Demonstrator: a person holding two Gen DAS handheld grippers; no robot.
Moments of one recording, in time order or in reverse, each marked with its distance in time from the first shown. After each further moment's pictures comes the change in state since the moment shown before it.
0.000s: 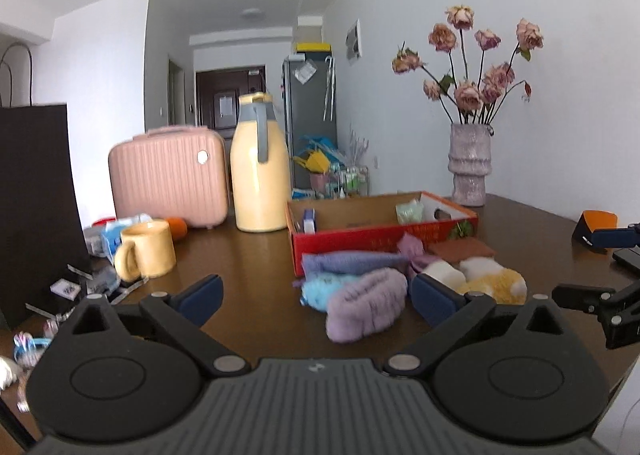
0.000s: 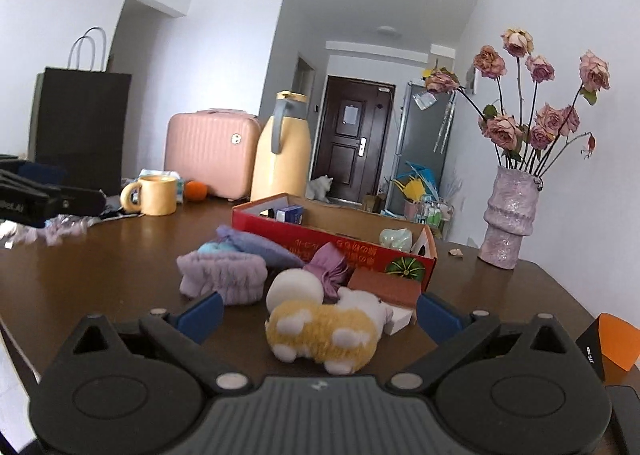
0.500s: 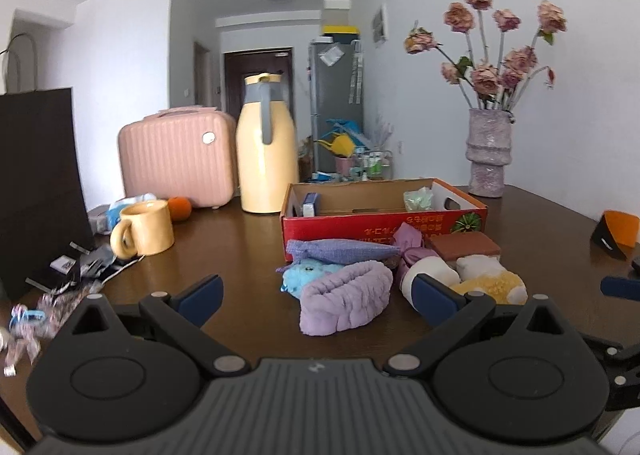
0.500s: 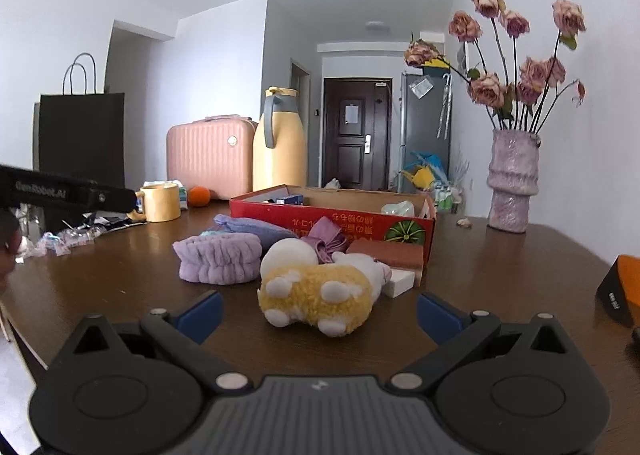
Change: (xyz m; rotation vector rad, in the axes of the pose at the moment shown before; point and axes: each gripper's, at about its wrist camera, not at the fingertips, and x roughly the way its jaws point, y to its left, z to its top) left arm 0.022 -0.051 -0.002 -0.039 0.057 0.096; right arm 0.003 -0.033 -0.043 0.139 -0.013 0.073
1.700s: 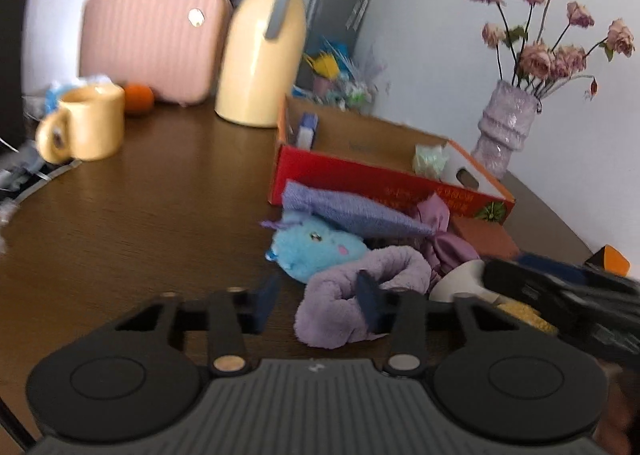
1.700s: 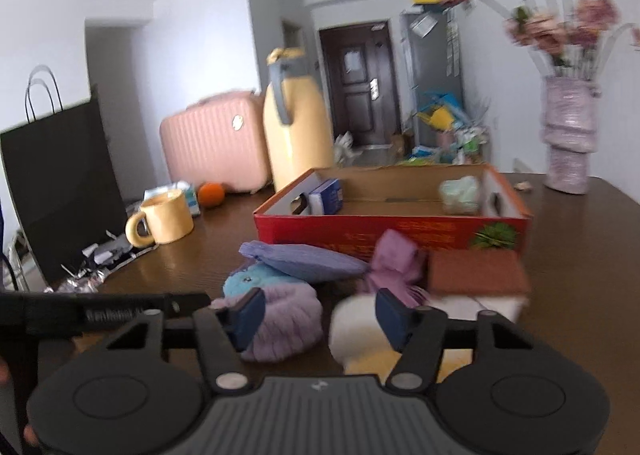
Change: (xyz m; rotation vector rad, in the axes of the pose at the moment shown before) left arm 0.130 0.065 0.011 -0.236 0.276 -0.171; right arm 0.141 0.045 0.081 0.138 0.188 0.061
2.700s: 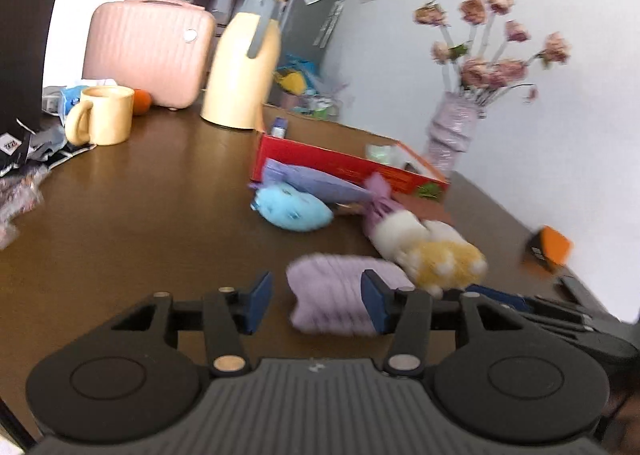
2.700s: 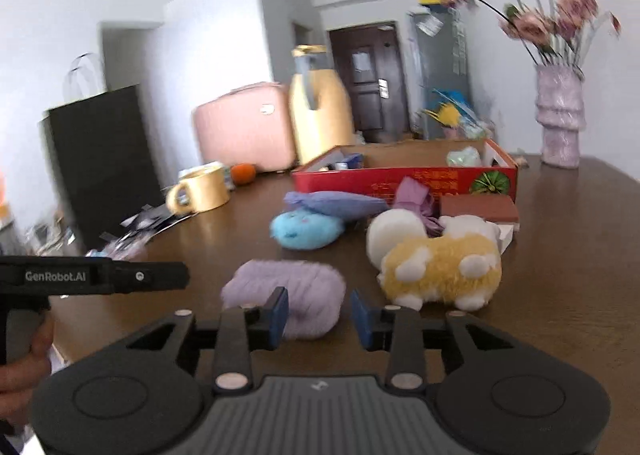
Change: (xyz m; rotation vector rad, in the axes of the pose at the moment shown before) left arm -0.101 0.003 -0.064 0.007 -0.061 -0.111; right arm -0.092 0.027 -0.077 0.040 -0.028 0.019
